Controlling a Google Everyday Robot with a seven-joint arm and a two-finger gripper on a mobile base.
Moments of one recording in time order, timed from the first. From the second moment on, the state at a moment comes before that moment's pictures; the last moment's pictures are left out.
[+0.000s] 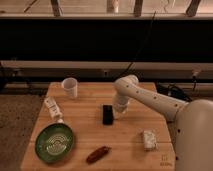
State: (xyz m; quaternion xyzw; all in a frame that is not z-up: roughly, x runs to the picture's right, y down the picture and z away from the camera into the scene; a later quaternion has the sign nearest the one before) arm 0.072 0.176 0.886 -0.38 -0.16 -0.16 0.90
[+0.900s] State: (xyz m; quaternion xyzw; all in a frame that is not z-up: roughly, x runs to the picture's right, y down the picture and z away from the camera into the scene) arm 0.032 0.160 0.886 -0.37 -0.22 -0.20 0.88
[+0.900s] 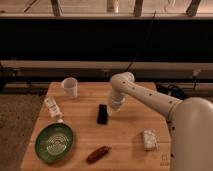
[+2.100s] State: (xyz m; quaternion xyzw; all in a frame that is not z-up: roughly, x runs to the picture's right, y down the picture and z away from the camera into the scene) arm -0.009 0.156 0.901 -0.37 -0.26 -0.24 0.86
